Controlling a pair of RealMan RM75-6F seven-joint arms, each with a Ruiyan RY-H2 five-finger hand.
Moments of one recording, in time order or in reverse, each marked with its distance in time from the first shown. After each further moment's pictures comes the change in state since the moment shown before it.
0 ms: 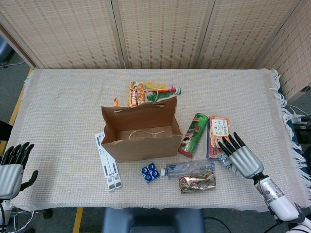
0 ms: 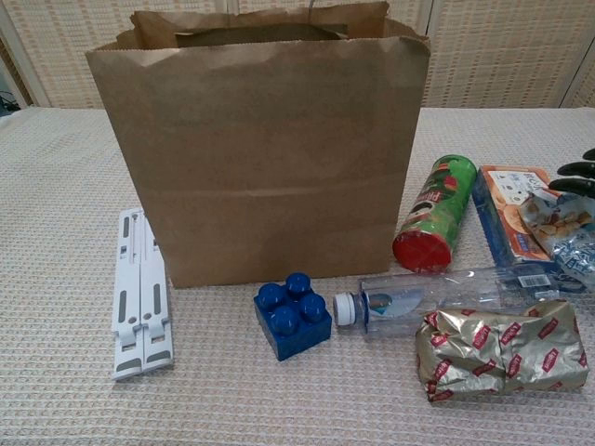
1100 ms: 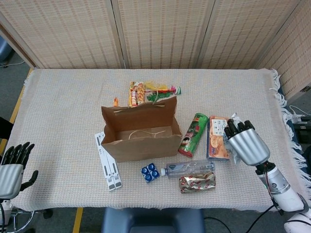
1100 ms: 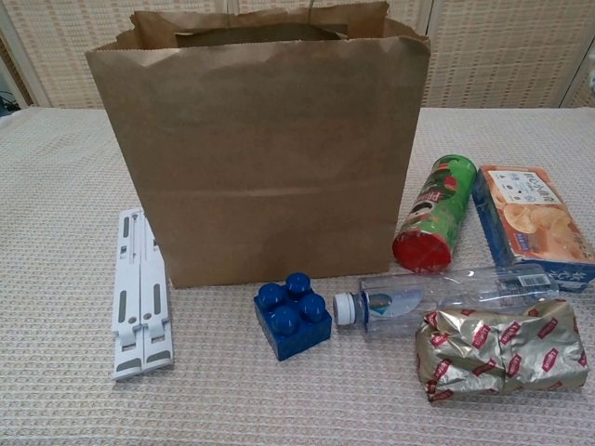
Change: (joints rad) left arm -0.001 0.001 0.001 -0.001 0.000 -0.001 -0.001; right arm 0.037 0.092 0.134 -0.099 -0.148 0.349 0.095
